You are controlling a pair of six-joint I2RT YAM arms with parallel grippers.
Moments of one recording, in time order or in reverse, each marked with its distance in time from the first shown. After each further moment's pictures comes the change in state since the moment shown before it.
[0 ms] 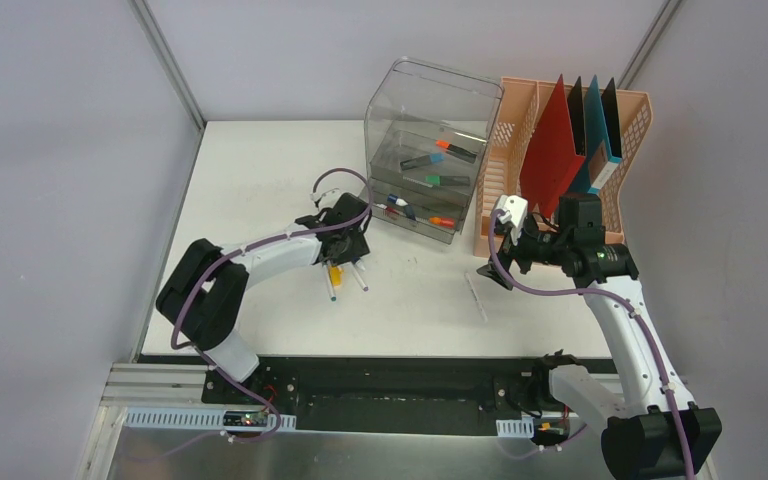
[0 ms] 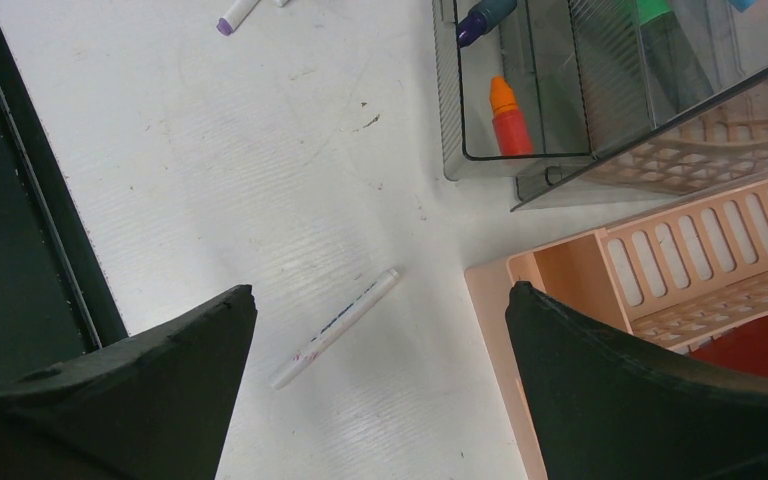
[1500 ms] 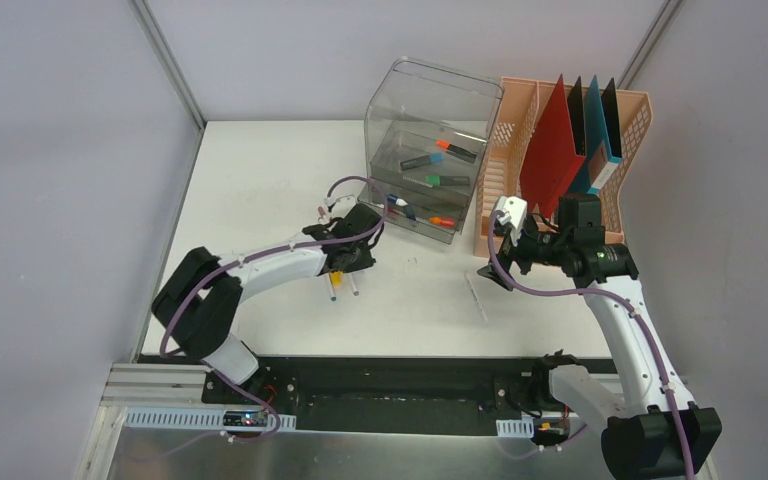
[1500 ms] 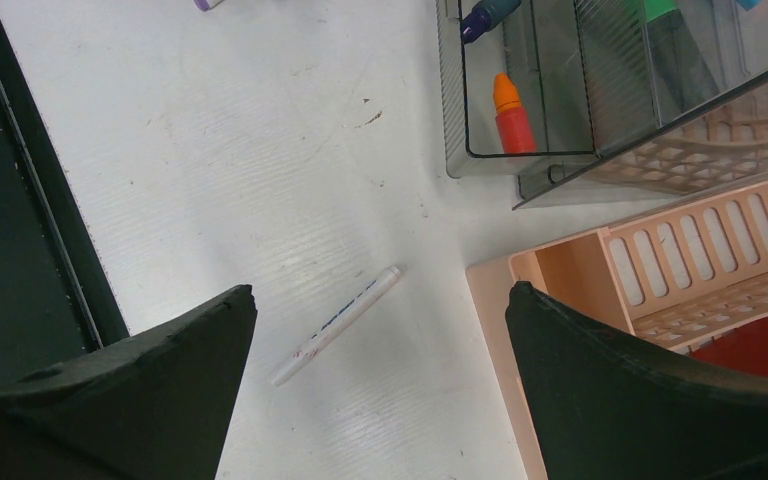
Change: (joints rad) left arm -0.110 -0.003 0.013 -0.049 -0.051 0.019; right arm 0.000 0.001 0.000 -0.011 0.000 -0.016
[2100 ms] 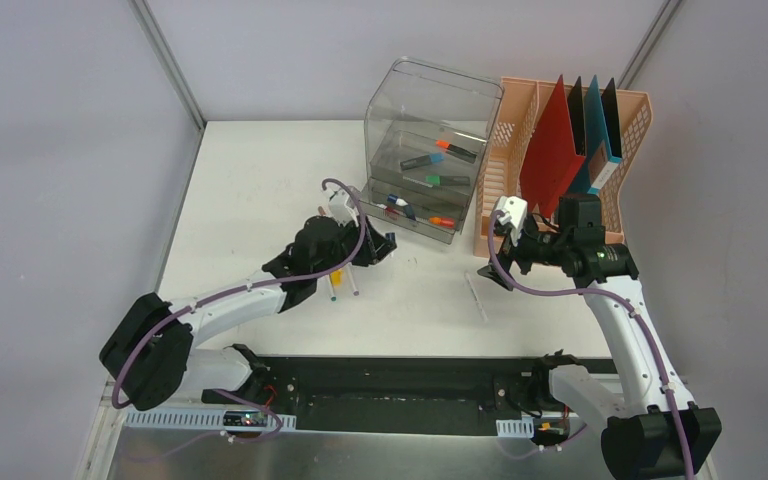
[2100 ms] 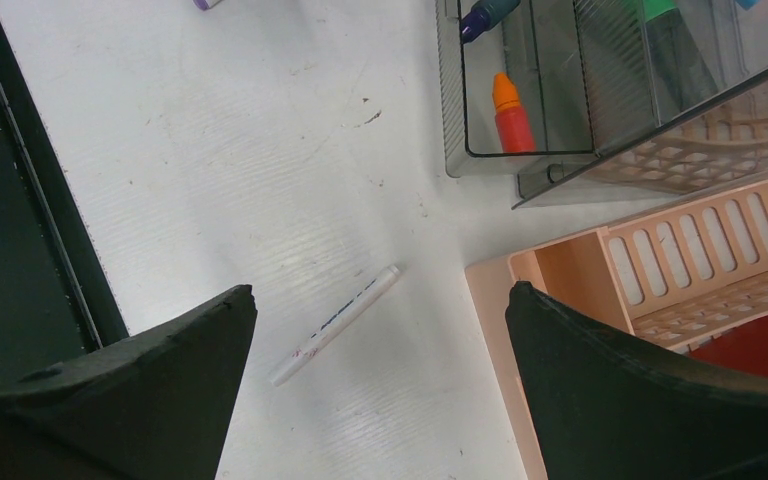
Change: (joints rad) left arm 0.024 -0.367 -0.372 0.731 0.370 0.210; right arm -0.001 0.000 0.000 0.000 0.000 -0.001
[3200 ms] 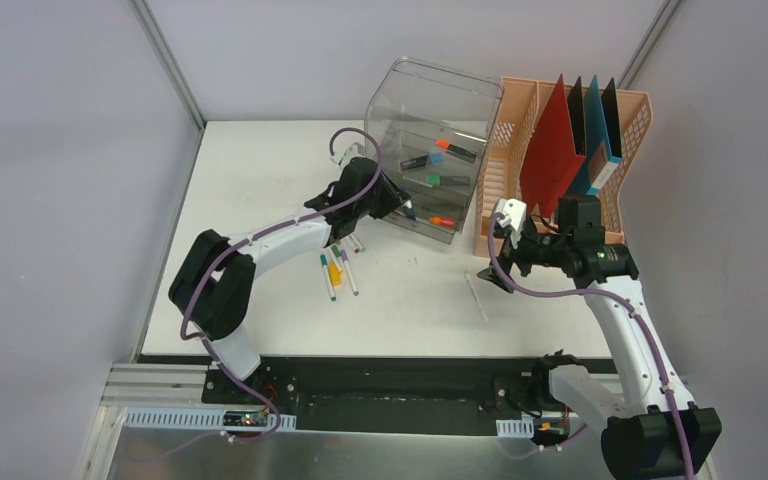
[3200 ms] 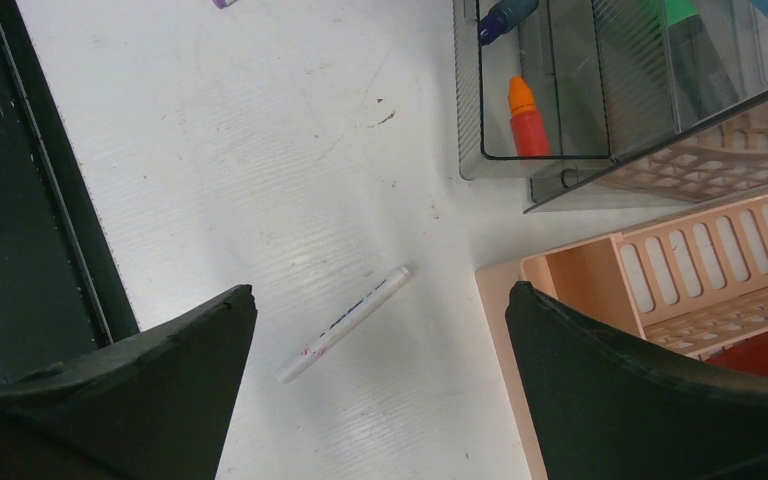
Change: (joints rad) left arm 0.077 0.444 0.535 -0.230 -0.127 -0.387; right arm -0.001 0.000 0.000 -0.024 -0.022 -0.026
